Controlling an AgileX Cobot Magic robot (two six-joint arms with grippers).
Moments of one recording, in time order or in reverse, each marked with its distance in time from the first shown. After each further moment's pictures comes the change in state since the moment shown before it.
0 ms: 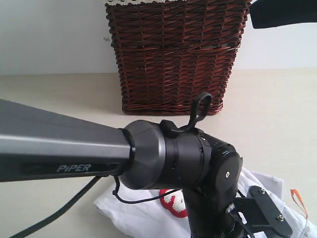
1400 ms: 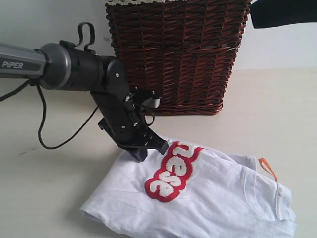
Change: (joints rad) left arm 0.521 -0.018 -0.024 0.131 -0.097 -0.374; right arm 0.000 0.000 0.000 0.000 0.000 0.000
